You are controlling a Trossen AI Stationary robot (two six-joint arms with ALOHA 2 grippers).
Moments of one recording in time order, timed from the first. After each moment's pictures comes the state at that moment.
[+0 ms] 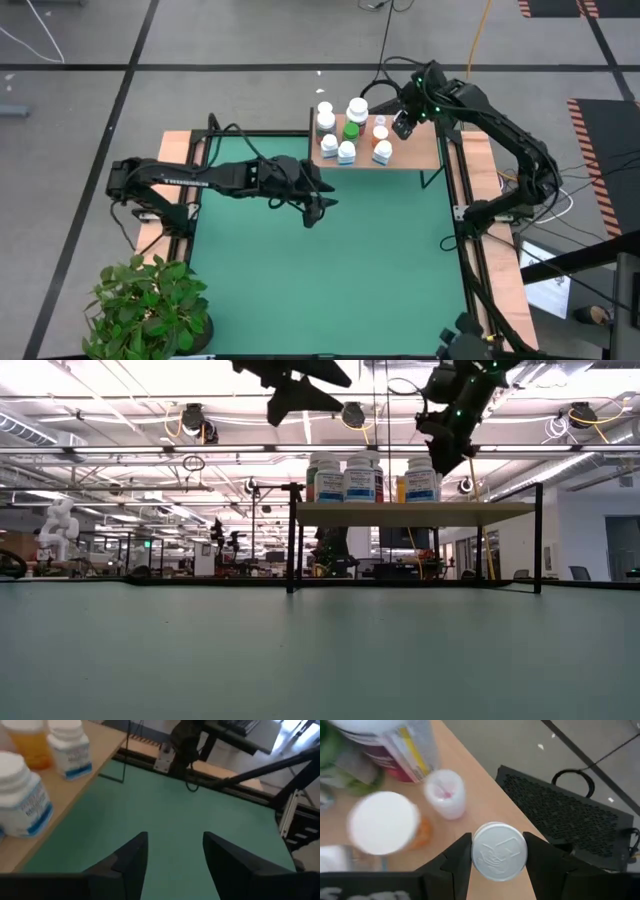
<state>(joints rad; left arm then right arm) 0.05 1.52 1.23 -0.16 0.02 -0.25 -0.90 1.43 1.39 -0.90 -0.05 -0.20</state>
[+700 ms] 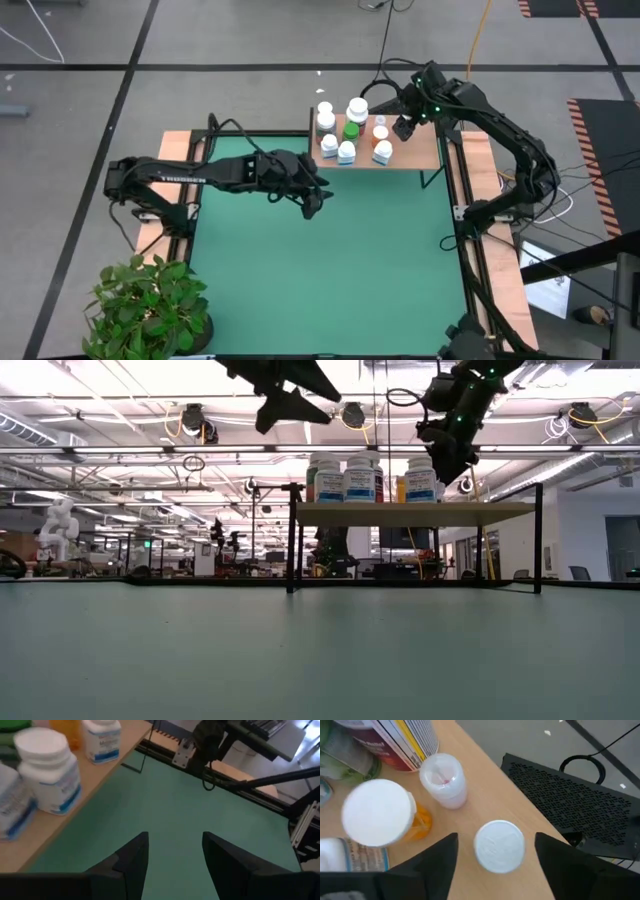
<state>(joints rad) 0.09 1.50 1.23 -0.23 -0.01 -0.33 -0.92 1.46 1.39 -0.94 -0.08 -0.18</state>
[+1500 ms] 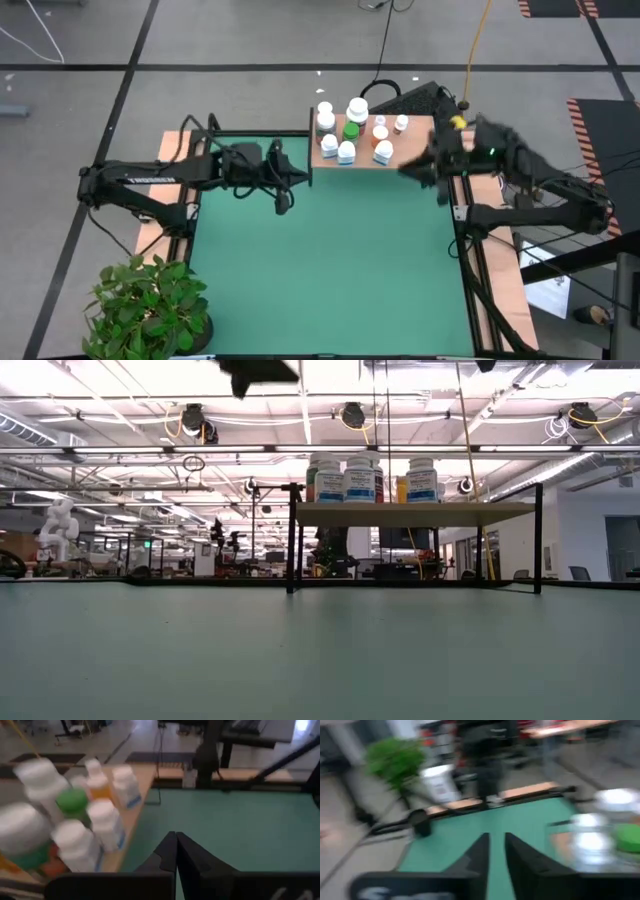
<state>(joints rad) 0.12 1.25 1.13 -0.22 -0.04 0.07 -0.32 0.80 1.07 -0.50 -0.30 0.17</state>
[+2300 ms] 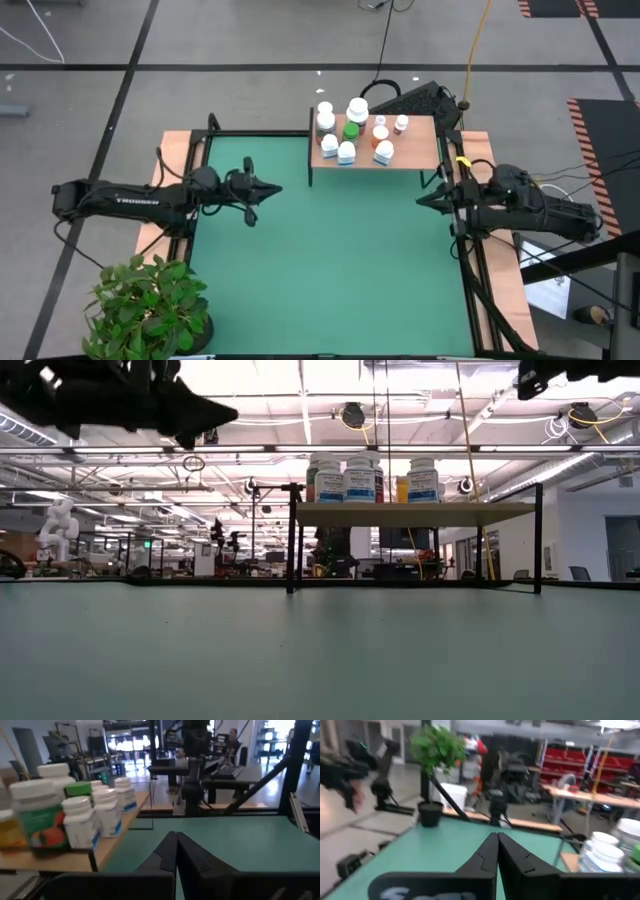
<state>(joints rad) 0.18 0.89 0.35 0.54 0.10 0.08 -0.15 0.28 0.48 -0.21 -0.28 -0.12</state>
